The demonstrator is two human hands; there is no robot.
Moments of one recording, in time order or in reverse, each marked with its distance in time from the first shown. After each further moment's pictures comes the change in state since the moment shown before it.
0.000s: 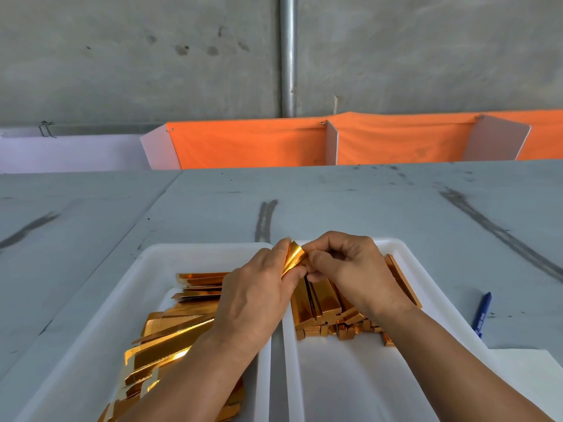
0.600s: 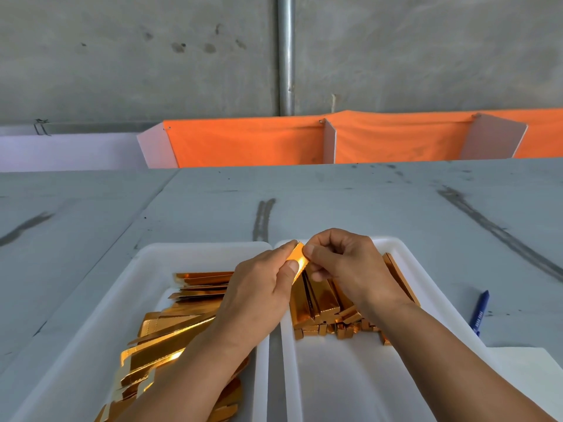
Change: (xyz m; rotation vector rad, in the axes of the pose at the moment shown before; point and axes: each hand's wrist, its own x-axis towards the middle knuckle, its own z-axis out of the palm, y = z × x) left_hand 0.000 -0.002 0.003 -0.439 -0.066 -0.086; right_hand 0.006 0.006 0.002 0.075 0.058 0.102
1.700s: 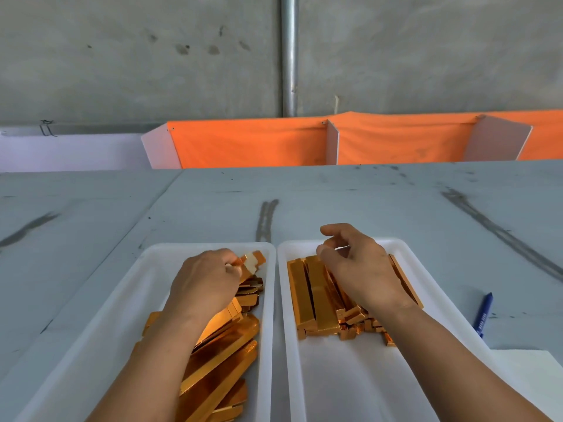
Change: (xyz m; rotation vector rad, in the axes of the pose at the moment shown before) left_hand 0.016 -0.046 -0.045 0.398 -0.033 -0.433; right_hand 0.007 0.008 -0.005 -0.374 0.129 -0.058
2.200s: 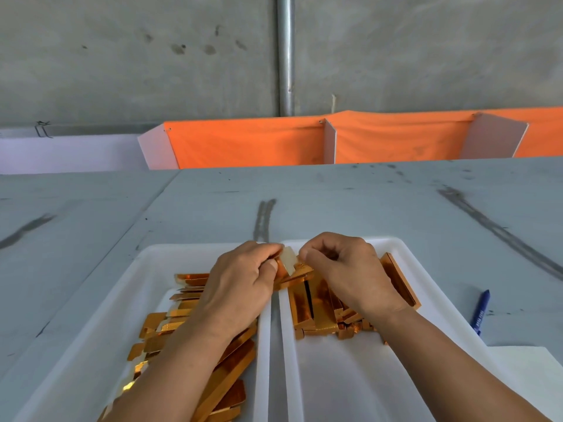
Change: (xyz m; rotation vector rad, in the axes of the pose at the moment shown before) left_hand -0.023 0.033 0.009 -0.243 0.056 0.401; right_hand -0.009 -0.009 0.003 0.077 -0.067 -0.089
